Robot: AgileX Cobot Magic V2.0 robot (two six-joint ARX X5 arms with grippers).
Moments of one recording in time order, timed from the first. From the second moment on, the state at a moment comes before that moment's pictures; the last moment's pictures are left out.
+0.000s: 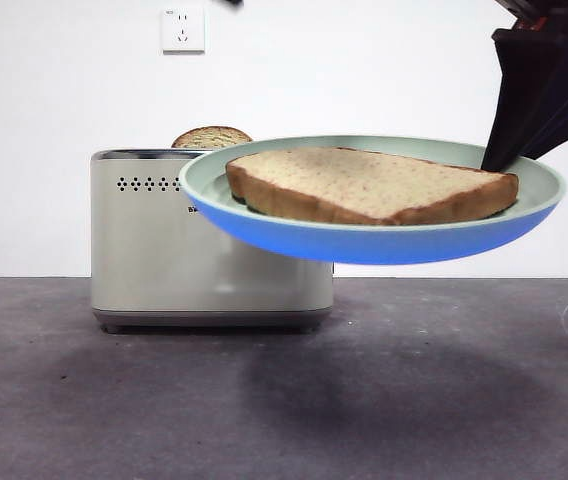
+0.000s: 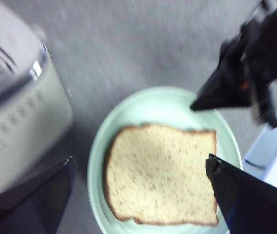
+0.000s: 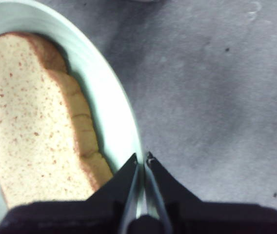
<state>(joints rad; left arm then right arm) -0.88 1.32 1.45 -0.82 -0.02 -0.10 0.40 1.19 0.98 -0.81 -0.30 0.09</state>
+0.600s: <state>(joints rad) -1.00 1.06 1.52 -0.79 -0.09 -0.06 0.12 1.37 0.98 -0.77 -0.31 0.01</state>
